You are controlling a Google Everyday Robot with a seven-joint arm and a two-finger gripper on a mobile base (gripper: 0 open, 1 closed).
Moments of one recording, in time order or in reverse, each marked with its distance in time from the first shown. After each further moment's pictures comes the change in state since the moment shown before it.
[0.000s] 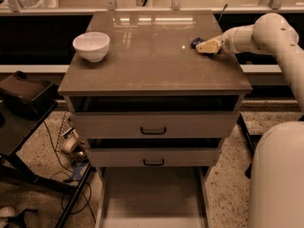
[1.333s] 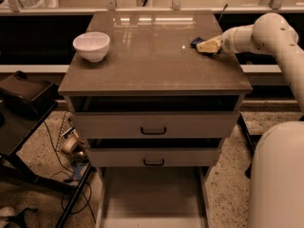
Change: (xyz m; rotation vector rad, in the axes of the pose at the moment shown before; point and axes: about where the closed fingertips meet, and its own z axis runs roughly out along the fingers) arm 0.000 0.000 0.000 0.000 0.000 -0.001
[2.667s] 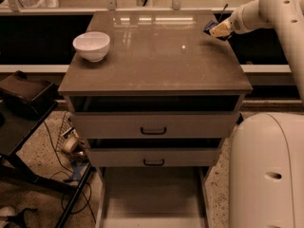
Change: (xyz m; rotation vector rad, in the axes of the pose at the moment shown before) arm -0.047 -0.042 -0.034 0.131 0.101 -0.180
